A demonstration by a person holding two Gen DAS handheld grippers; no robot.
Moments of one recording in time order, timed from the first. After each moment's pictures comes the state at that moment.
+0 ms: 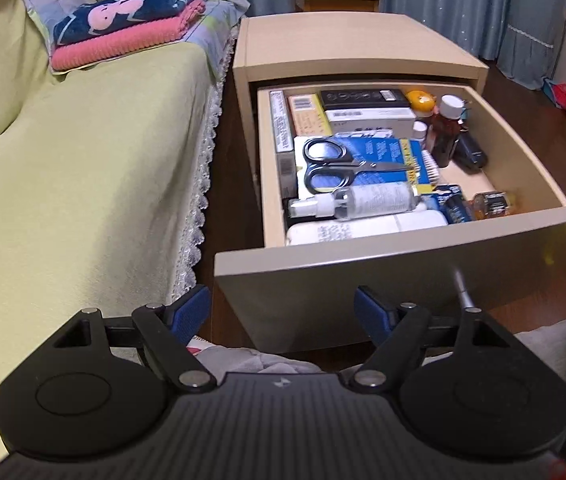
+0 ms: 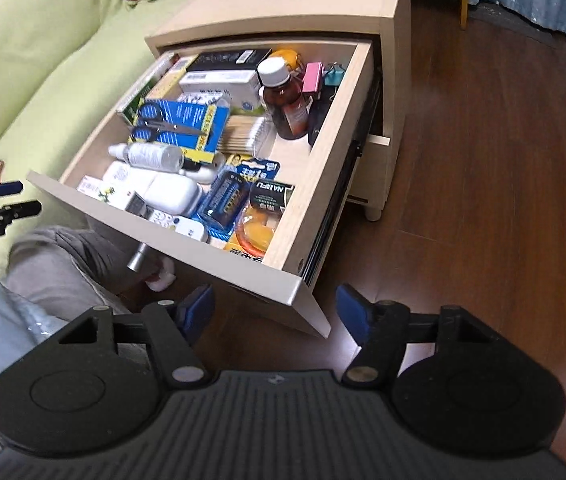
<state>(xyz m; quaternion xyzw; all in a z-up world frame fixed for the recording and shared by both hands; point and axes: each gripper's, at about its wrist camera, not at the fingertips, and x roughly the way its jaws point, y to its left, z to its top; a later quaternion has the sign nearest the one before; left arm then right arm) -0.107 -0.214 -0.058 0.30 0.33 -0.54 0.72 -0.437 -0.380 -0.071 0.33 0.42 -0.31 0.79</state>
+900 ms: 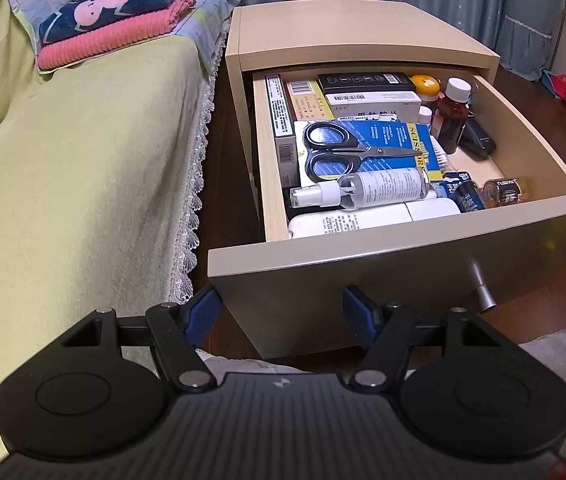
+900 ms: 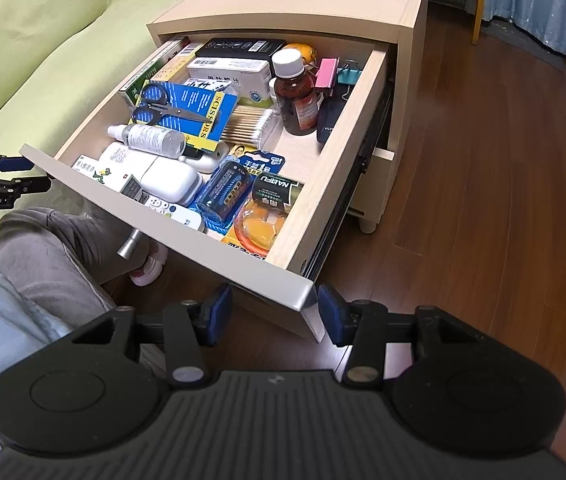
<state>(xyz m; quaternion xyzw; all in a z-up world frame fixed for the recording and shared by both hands) -0.098 -0.234 -0.082 0.31 0.33 -0.55 0.71 -0.426 -0.374 -0.082 0.30 0.43 -0.31 0.79</state>
